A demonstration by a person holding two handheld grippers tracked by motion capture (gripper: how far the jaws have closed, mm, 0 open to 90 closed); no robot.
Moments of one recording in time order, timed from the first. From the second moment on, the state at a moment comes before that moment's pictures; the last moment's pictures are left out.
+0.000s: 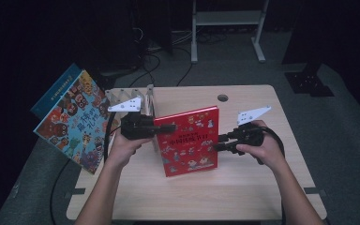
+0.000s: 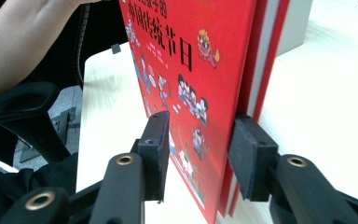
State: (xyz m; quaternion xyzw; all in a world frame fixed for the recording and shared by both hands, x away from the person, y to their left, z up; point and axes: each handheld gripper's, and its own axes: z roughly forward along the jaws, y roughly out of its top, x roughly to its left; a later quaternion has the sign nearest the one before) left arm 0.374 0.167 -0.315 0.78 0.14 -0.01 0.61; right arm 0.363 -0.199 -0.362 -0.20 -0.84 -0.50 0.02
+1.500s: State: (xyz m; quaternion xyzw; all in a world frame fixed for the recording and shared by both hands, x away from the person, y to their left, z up) left arm 0.337 0.238 -0.289 0.75 0.22 0.10 0.62; right arm 0.385 -0.278 -0.468 -0.49 -0.80 -0.30 -0.15
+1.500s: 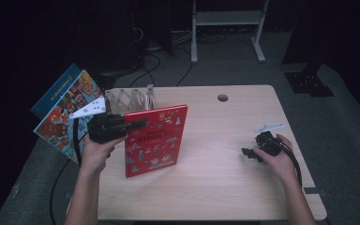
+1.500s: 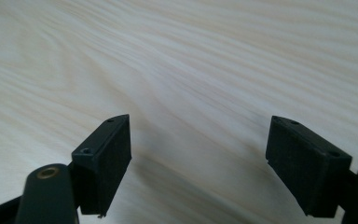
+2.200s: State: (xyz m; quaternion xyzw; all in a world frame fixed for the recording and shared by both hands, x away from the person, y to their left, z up) left arm 0.313 0.312 -0.288 0.69 0.27 0.14 0.65; right arm 0.383 -0.285 -0.486 -0.50 -0.77 -0.34 -0.21
